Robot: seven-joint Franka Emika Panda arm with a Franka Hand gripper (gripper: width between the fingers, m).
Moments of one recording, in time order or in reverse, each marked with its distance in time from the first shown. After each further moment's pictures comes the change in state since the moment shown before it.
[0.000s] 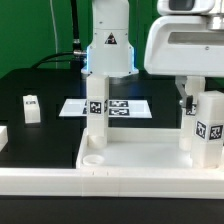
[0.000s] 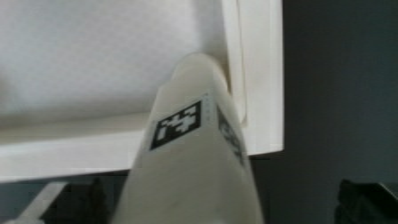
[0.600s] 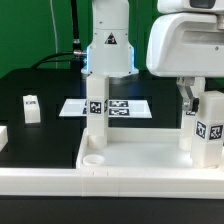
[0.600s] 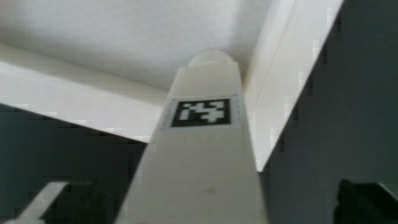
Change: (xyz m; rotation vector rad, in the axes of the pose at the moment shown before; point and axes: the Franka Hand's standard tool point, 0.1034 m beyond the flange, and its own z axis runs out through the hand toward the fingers) arm 0.002 0.006 0.000 -0.011 0.002 -0.329
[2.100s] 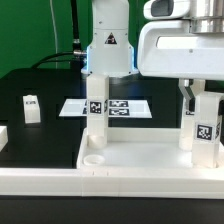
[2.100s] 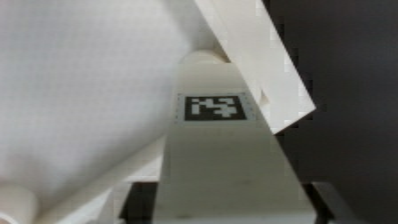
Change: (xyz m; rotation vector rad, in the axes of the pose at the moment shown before) arm -0.003 0.009 0.004 0.049 -0.022 0.903
